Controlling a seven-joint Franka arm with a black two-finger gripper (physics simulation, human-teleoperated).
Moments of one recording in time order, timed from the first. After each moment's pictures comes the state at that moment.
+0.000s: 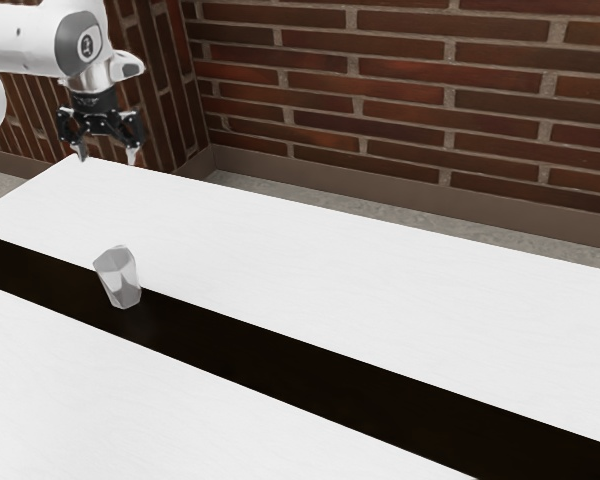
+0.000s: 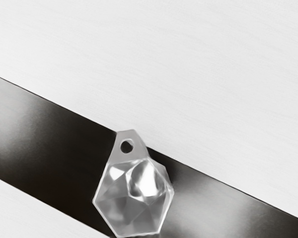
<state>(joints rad) 0.05 0.44 0.35 -1.22 -0.02 1.68 -0.07</state>
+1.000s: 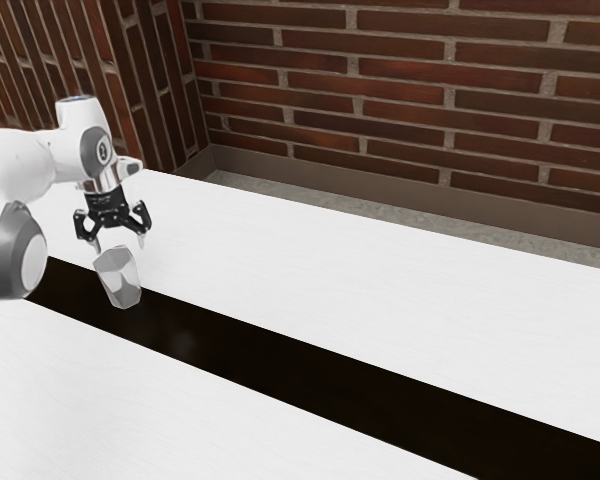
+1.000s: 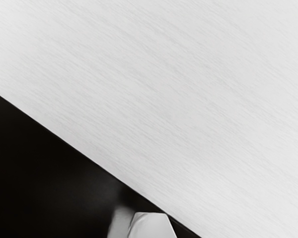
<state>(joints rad) 0.18 0.77 0.37 -1.26 -0.27 1.89 -0.07</state>
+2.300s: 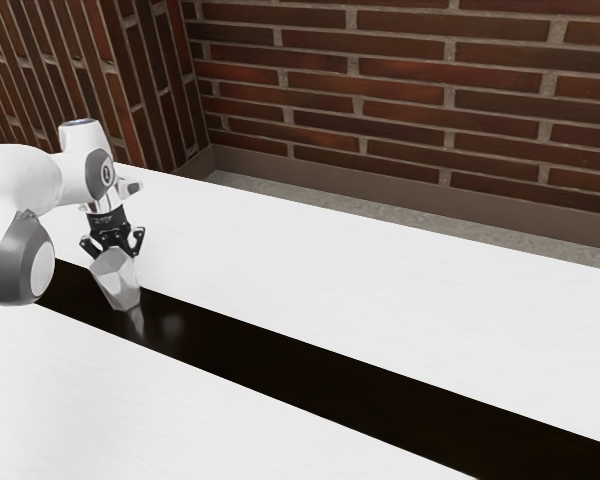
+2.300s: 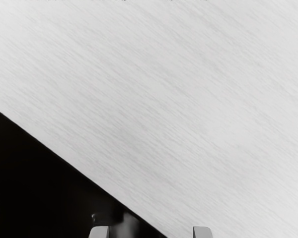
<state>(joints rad) 0.18 0.82 0.38 -1.30 -0.30 1.97 -0.07</state>
